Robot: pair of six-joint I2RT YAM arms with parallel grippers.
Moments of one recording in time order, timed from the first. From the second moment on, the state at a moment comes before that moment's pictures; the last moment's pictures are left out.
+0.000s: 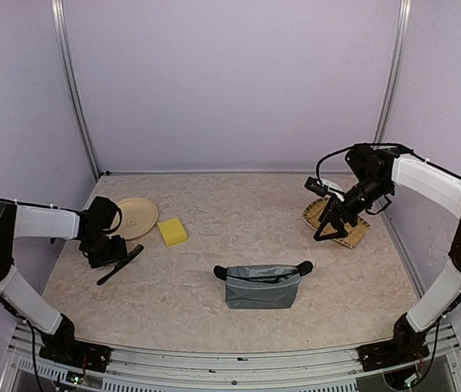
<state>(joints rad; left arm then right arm) -0.22 1.54 0.75 -0.44 -0.15 -0.54 0.29 1.59 1.36 -1.07 -0.63 -0.70</state>
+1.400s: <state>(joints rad) -1.10 1.76 0.98 -0.40 -0.23 -1.12 0.29 1.70 1.38 -1.08 -0.70 -0.71</state>
